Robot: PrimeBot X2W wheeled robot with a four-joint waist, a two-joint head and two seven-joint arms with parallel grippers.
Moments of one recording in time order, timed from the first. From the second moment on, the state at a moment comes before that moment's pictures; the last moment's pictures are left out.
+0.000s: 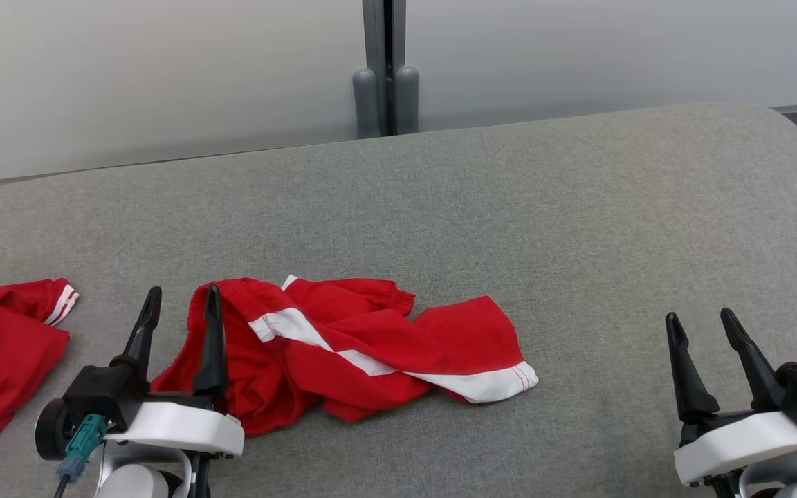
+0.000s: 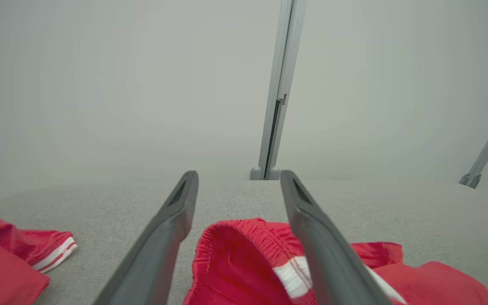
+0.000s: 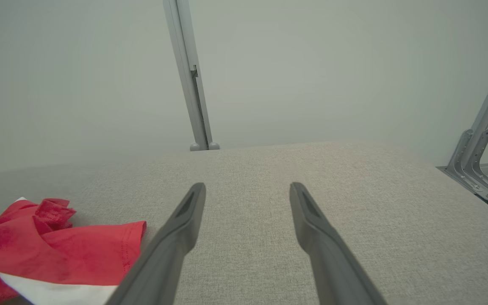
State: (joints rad) left arm -0.11 0.12 -0.14 0.22 -0.34 0.07 -0.26; right arm -0.02 -0.15 0.05 0.11 0.25 0.13 -0.07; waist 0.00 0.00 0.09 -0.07
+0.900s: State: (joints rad) left arm 0.07 0.16 -0.11 0.20 -0.30 0.01 -0.26; right arm 0.08 -0.15 0.08 0.03 0.22 0.13 -0.01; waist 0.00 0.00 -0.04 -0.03
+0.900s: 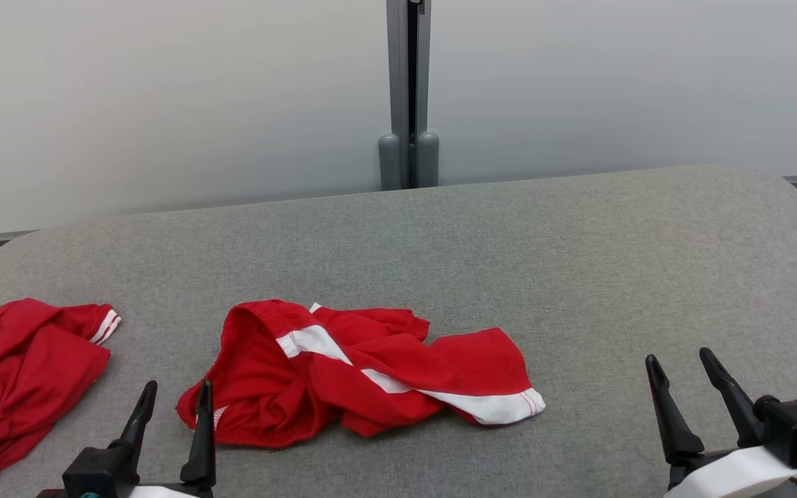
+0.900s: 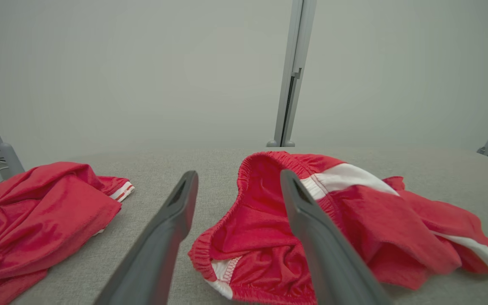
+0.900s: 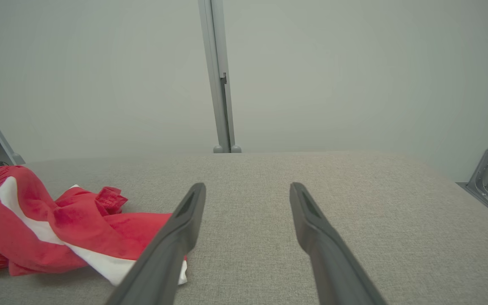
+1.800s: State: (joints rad) left arm -0.18 0.09 -0.24 0.40 -0.40 -0.08 -0.06; right arm 0.06 -0.14 0.10 0.04 0.23 0.13 -0.01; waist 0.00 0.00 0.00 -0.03
